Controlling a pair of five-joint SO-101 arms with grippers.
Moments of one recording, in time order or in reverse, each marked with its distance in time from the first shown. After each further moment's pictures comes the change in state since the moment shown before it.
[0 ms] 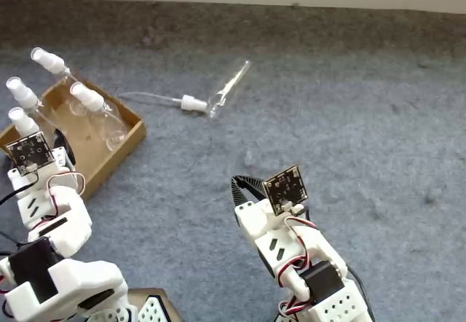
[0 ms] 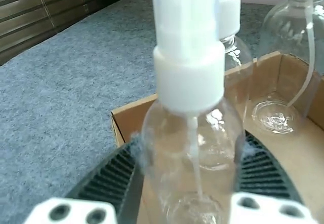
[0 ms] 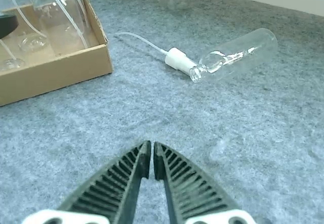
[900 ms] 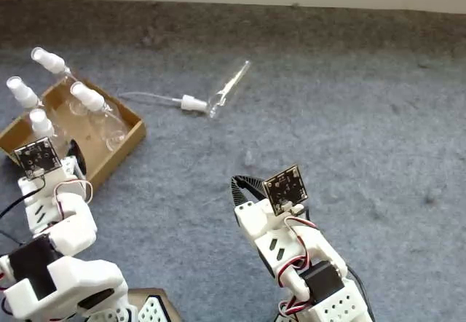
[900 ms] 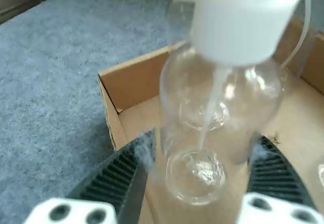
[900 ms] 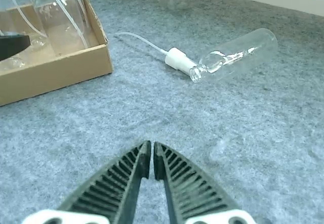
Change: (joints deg) left arm 0.3 0.2 3.3 0.4 0.0; right arm 0.0 0.0 0.0 0.0 0.0
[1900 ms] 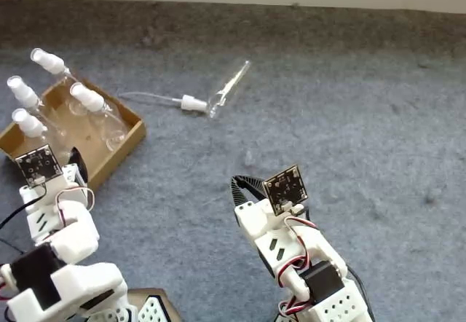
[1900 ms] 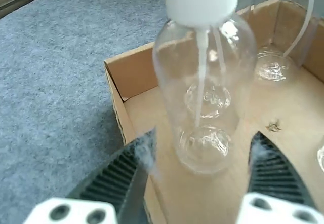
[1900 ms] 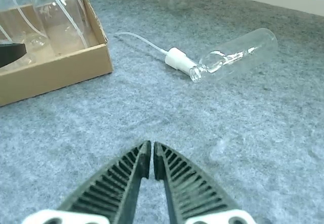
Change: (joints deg) left arm -1.0 -3.5 4.9 0.0 0.0; right arm 0.0 0.0 0.0 0.0 0.0
